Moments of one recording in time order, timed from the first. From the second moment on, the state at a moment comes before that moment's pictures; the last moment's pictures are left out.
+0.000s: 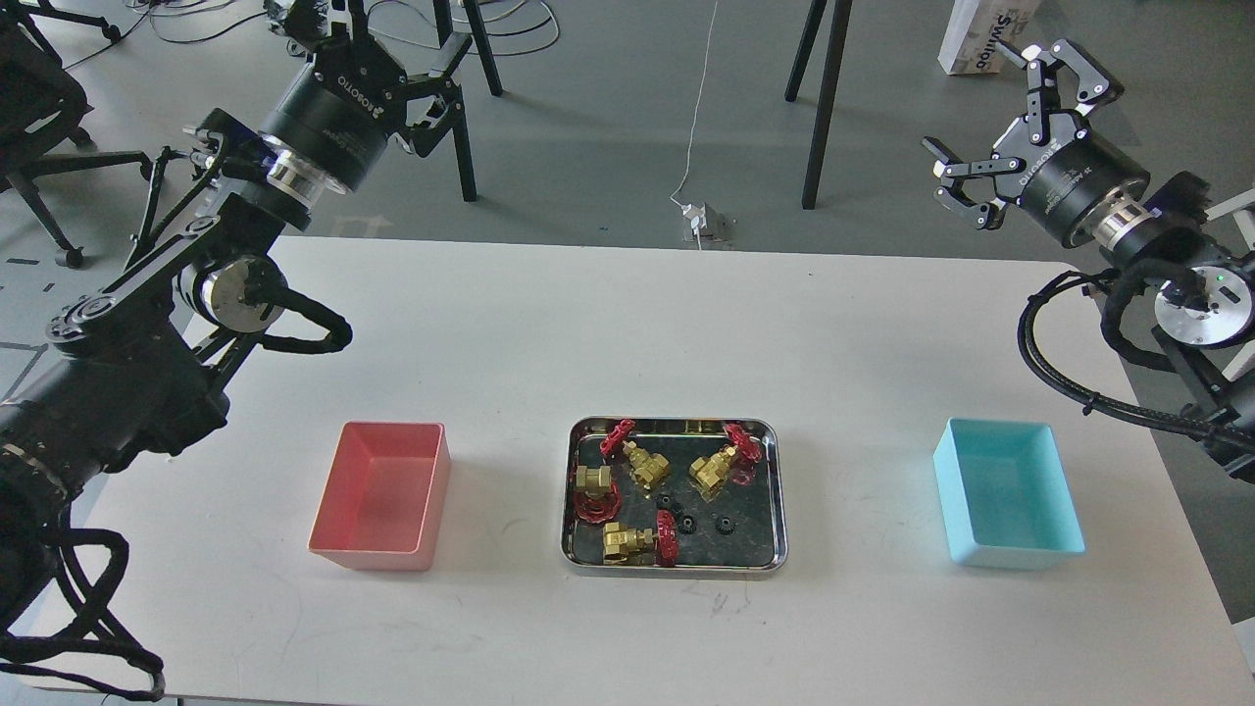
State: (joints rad) left arm -0.87 0.34 -0.70 -0.79 0.26 -0.49 -0.49; right arm 0.79 -0.47 0.91 0.76 -0.10 0.49 0.00
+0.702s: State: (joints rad) left arm -0.85 0.30 -0.78 -0.81 0.06 -0.49 -0.49; right arm 1.05 -0.49 0.85 0.71 0.11 0.49 0.00
